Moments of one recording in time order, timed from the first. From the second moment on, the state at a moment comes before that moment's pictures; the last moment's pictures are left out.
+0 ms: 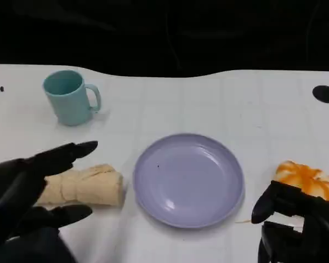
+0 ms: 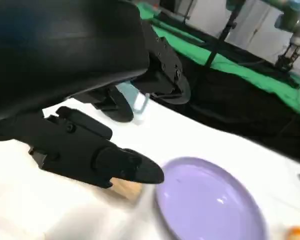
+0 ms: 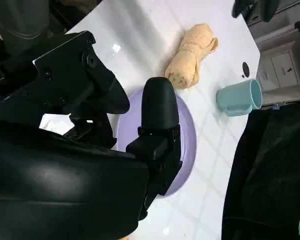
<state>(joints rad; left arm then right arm) 0.24 0.51 0.03 -0.66 0.48 0.17 -0.26 0.31 -0.16 0.03 -0.85 0.33 0.83 0.10</state>
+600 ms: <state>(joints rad) -0.10 0.51 -0.28 -0.21 1.01 0.23 -0.39 0.32 -0.16 0.03 -0.85 0.33 0.84 0.09</state>
